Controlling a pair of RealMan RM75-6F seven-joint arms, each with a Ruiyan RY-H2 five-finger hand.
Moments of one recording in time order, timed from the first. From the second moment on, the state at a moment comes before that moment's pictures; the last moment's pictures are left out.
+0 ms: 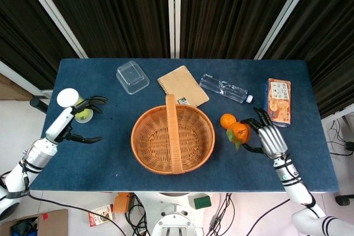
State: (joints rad) left arm -0.52 -1.12 -0.01 -1.49 1.71 1.41 -1.14; right arm 0.38 -1.51 0.05 -1.20 -1.62 1.41 0.28
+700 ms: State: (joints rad) left arm -0.36 -1.14 0.00 -1.35 1.64 1.54 -1.00; right arm 0.55 -1.35 0.12 -1.64 -1.64 1.18 0.06
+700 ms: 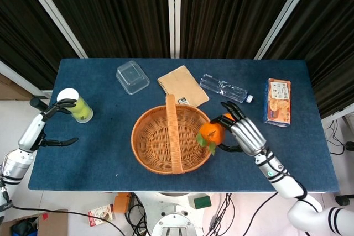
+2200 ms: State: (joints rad) left arm -0.26 -1.18 -0.04 -1.20 1.61 1.59 -1.08; right arm 0.86 -1.82 0.20 -1.42 -1.25 0.84 -0.25
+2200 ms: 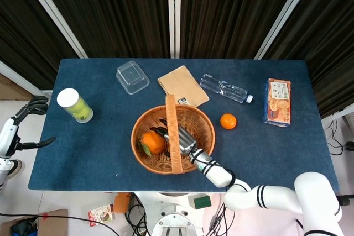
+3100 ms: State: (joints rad) left arm -0.26 -1.18 -0.04 -1.25 1.63 1.58 -1.03; right arm 0.57 -1.30 0.09 -1.69 -1.45 1.24 -0.11
